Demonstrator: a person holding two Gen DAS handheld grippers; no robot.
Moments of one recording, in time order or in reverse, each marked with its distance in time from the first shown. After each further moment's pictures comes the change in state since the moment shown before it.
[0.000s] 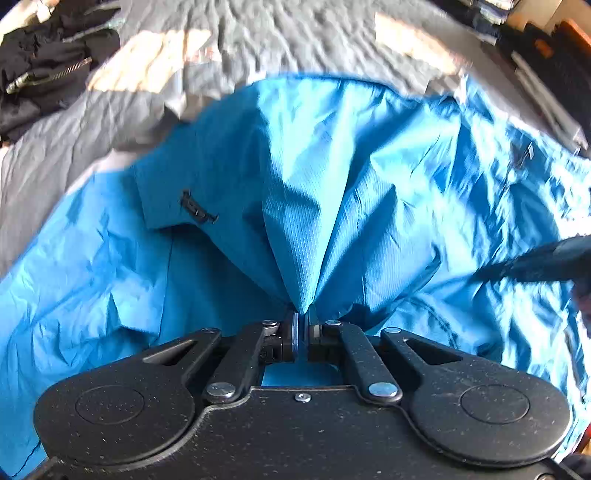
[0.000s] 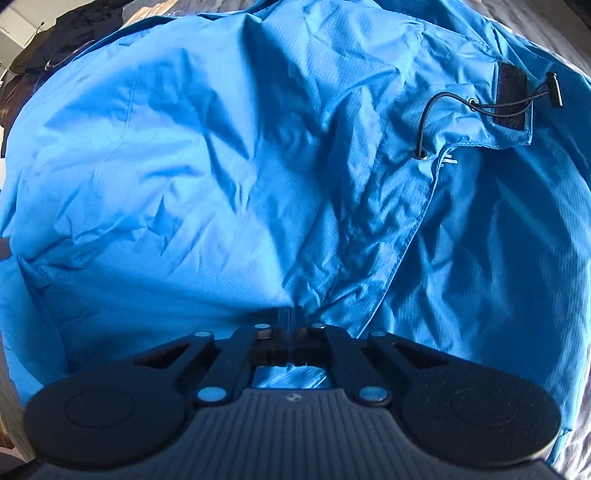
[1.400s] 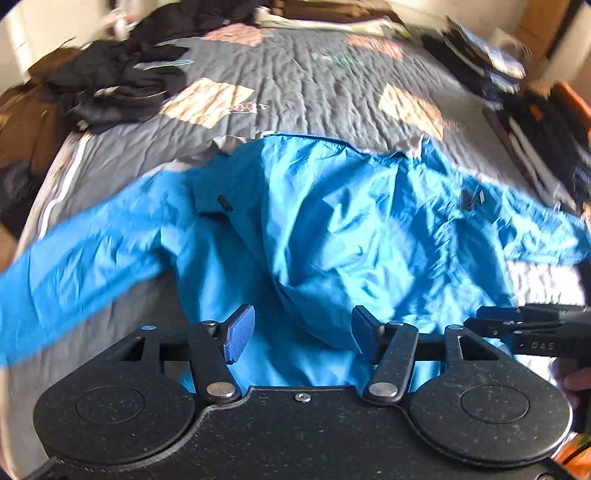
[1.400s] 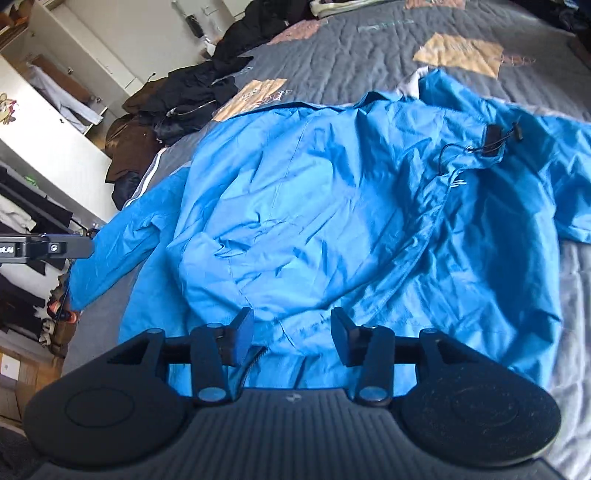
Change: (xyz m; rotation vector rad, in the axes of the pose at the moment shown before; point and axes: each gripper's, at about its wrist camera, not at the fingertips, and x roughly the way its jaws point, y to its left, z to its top) left arm -0.147 -0.111 -0.097 -0.218 -0.249 0.102; right arm -0.132 0.005 -0.109 -0.109 -0.280 0.245
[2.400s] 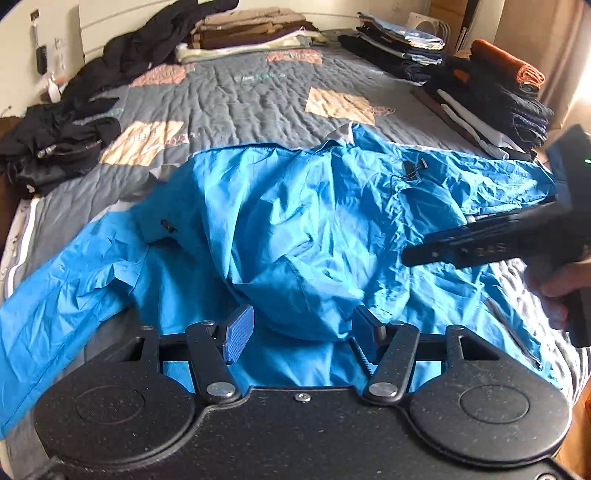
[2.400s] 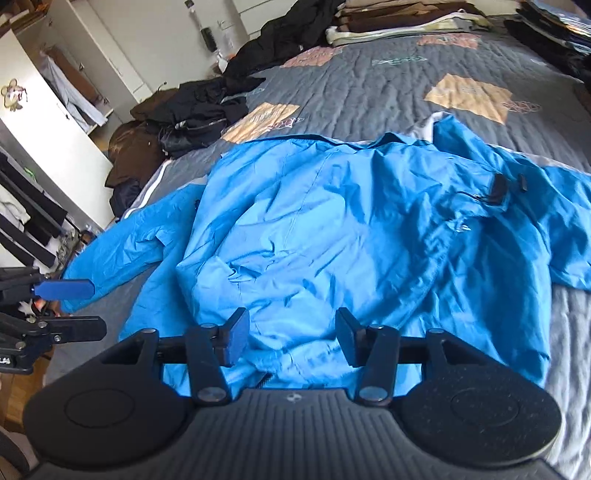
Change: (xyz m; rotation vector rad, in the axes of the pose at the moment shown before) left arm 0.027 -0.008 -0.030 0.280 -0.087 -0.133; right arm 0.024 0.031 0.022 -0.070 -0.072 -0.051
